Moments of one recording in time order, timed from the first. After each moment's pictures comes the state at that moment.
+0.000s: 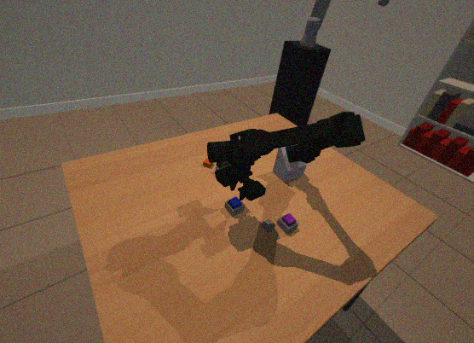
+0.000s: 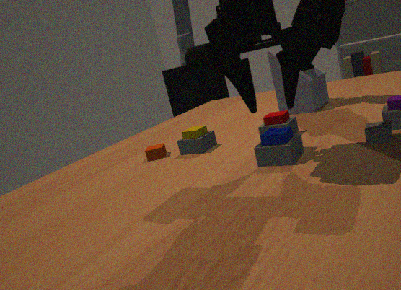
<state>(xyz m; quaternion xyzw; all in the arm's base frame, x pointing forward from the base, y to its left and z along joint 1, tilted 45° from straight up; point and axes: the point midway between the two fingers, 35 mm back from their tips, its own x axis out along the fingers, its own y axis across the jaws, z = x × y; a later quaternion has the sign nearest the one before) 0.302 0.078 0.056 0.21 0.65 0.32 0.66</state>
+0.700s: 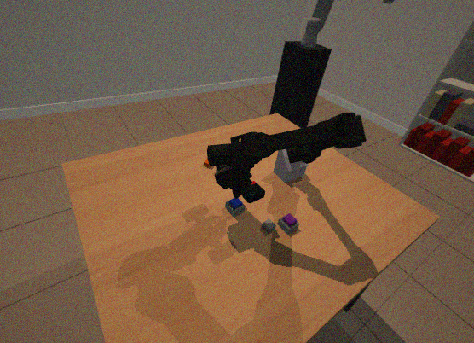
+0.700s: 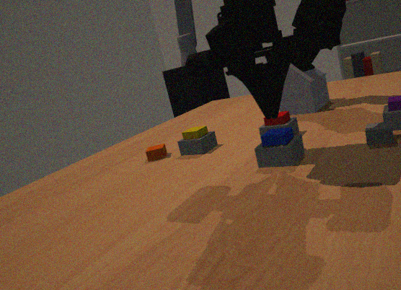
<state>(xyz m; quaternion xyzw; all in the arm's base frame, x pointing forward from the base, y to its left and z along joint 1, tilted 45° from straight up) 0.305 0.084 0.049 0.21 0.64 0.32 0.66</state>
